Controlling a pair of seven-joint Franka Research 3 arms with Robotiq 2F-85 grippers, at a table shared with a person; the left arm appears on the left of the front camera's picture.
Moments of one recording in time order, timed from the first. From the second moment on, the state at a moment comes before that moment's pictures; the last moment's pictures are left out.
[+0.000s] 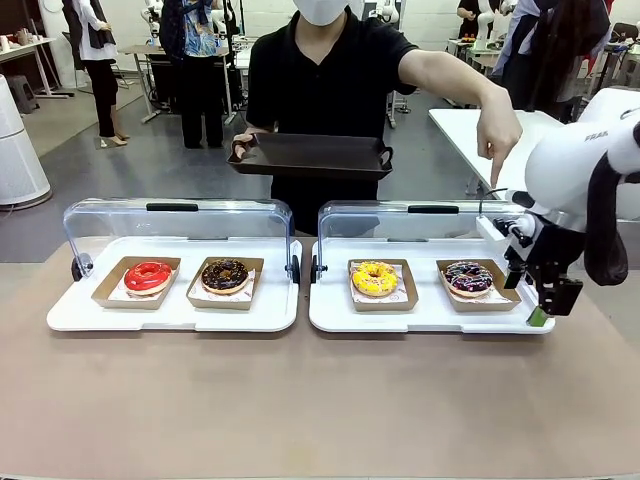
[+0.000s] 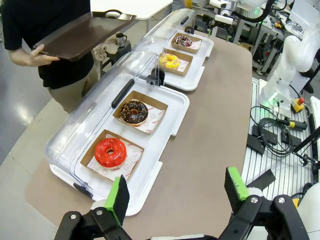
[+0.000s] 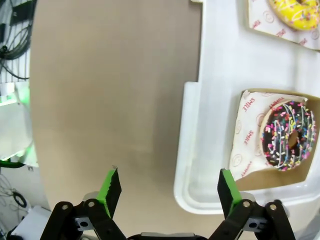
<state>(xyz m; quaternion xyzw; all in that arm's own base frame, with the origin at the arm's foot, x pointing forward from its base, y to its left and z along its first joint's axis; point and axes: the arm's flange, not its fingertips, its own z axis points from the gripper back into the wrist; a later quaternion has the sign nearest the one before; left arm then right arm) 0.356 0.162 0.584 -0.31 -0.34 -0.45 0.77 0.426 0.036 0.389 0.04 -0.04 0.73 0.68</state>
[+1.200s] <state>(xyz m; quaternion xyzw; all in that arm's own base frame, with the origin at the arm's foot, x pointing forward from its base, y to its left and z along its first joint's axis) 0.356 0.162 0.584 -0.31 -0.34 -0.45 0.77 0.452 0.034 0.364 0.02 -0.05 0.73 0.68</state>
